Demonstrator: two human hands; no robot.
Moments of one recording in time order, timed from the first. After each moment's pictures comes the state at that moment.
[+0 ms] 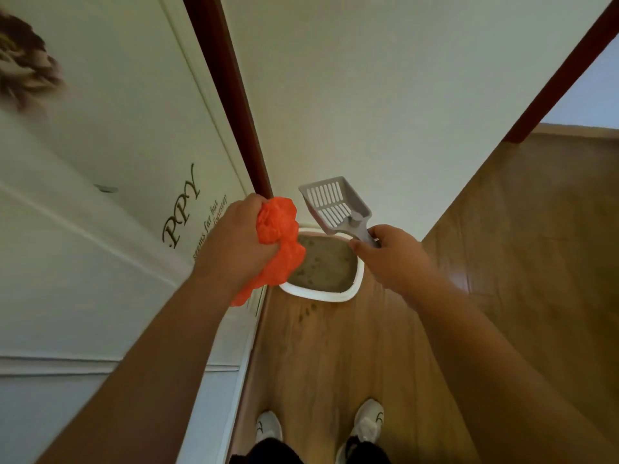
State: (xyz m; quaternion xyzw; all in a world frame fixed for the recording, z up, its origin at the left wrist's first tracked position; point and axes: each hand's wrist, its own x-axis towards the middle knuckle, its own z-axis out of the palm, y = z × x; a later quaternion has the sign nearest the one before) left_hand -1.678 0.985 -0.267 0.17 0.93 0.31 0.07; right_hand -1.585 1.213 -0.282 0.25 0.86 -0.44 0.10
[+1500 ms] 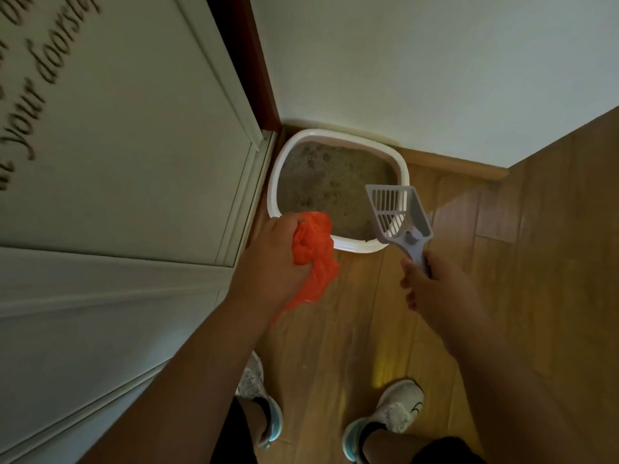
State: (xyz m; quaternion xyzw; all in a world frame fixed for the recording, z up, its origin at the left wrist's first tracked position) left_hand -1.753 1.025 -0.755 0.10 0.91 0.34 0.21; right_hand -1.655 1.247 -0.751 0.38 0.77 -0.49 0.16
